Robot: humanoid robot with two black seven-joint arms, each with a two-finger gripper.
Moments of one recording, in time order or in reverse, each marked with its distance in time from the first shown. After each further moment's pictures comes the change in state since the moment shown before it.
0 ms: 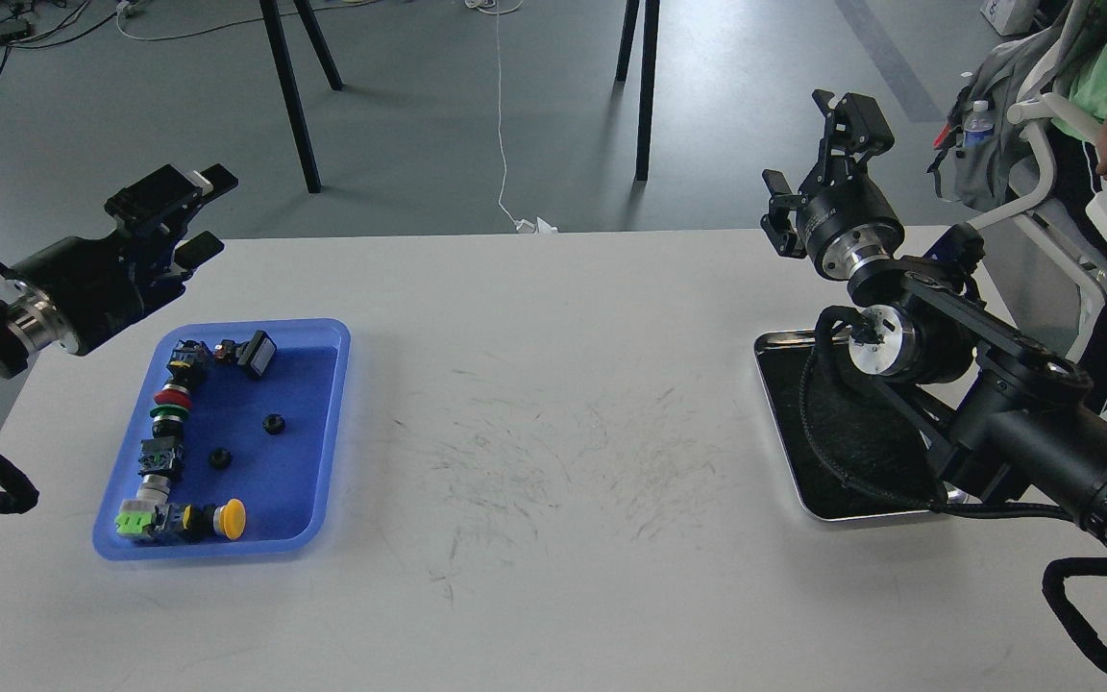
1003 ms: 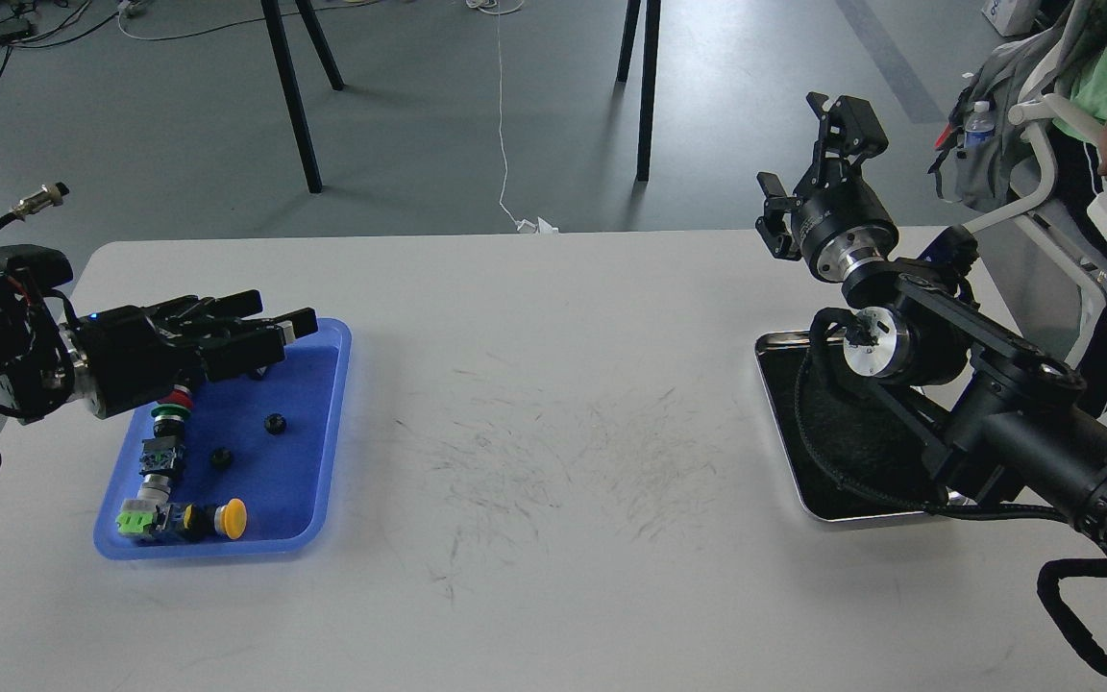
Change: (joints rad) left arm -0.004 -0.029 0.083 0.022 0.828 0.092 -0.043; right arm -0.001 0.009 0.000 -0.003 -0.001 -0.005 0.000
